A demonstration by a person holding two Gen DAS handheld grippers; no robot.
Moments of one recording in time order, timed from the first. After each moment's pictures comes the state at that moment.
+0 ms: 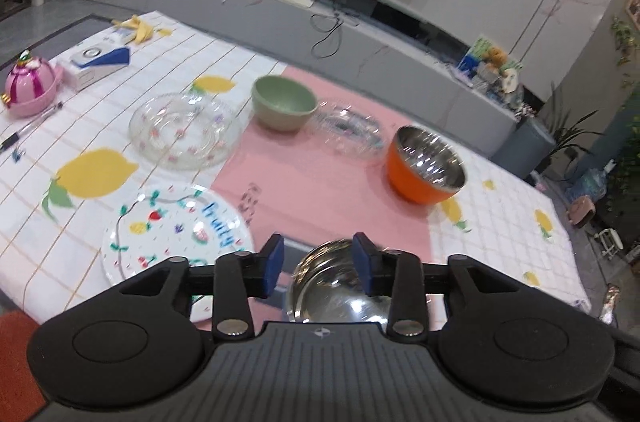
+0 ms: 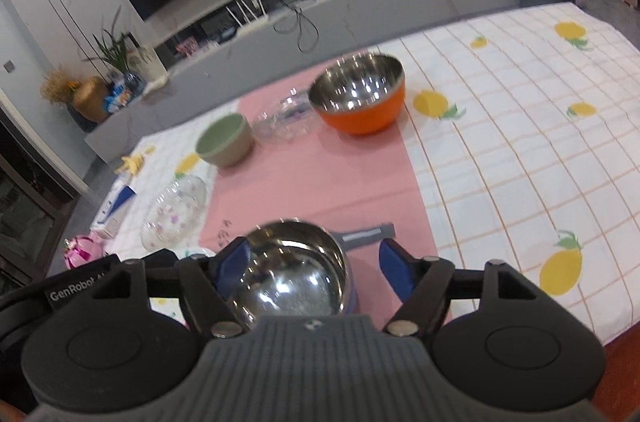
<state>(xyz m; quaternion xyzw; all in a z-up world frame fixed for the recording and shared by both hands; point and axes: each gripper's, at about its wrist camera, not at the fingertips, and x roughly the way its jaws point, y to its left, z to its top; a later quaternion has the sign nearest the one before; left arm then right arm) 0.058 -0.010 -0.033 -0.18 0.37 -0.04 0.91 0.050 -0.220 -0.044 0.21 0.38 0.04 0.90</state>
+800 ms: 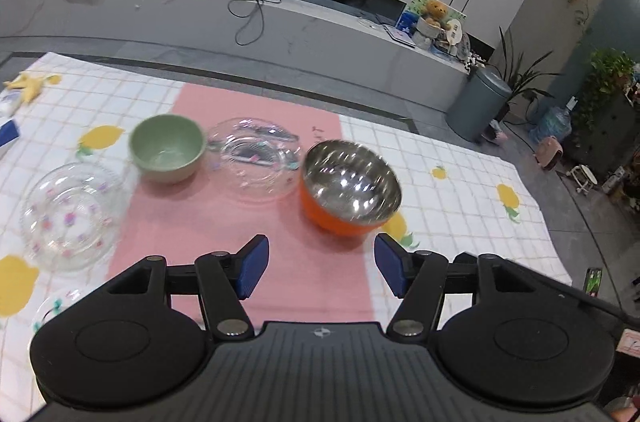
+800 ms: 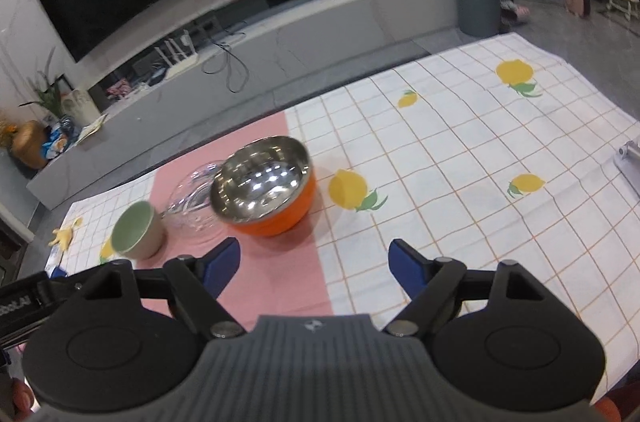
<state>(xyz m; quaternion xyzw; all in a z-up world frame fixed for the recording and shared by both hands) 0.173 -0.078 -0.011 -0.11 0.41 -0.13 0.90 0.141 -0.297 -0.036 0.22 0.38 -0.07 0.90</state>
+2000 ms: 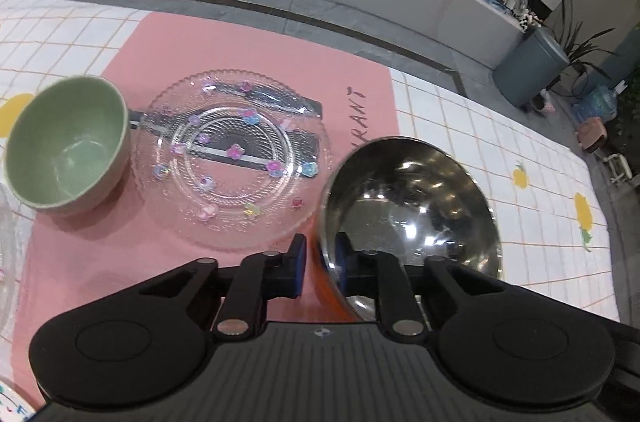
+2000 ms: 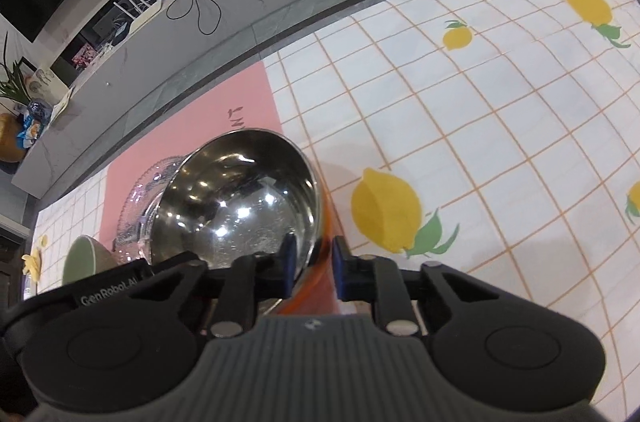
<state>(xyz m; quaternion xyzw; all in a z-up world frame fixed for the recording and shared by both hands) 0.319 -0.115 -0.107 -0.12 0.52 -0.10 0.84 0.296 -0.304 -0.113 0.26 0.48 -0.07 0.84</state>
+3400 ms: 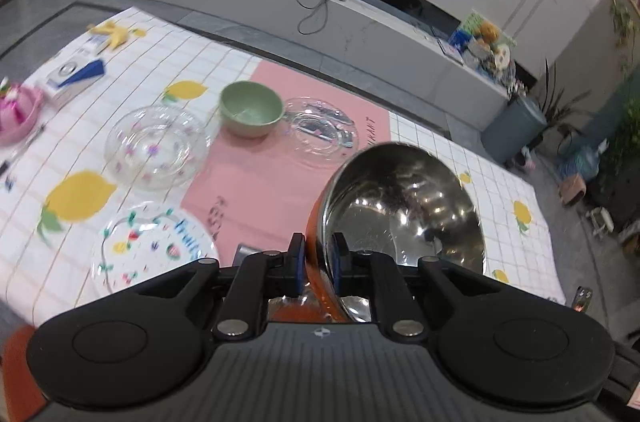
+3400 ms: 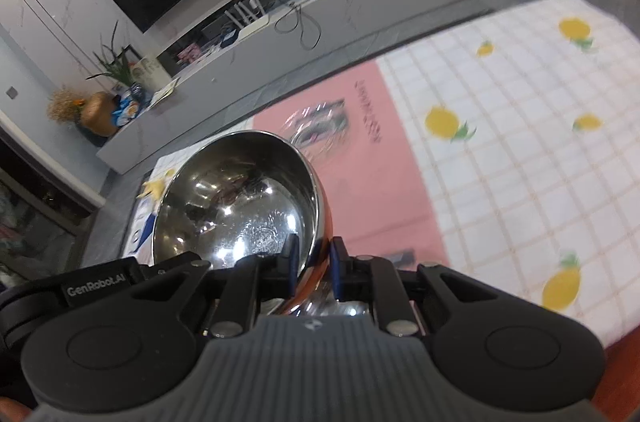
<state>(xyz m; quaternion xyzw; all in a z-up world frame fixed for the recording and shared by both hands) 0.094 -0.018 0.011 -0.18 0.42 -0.05 0.88 0.068 -0.236 0.006 0.27 0.41 0.05 0.87</state>
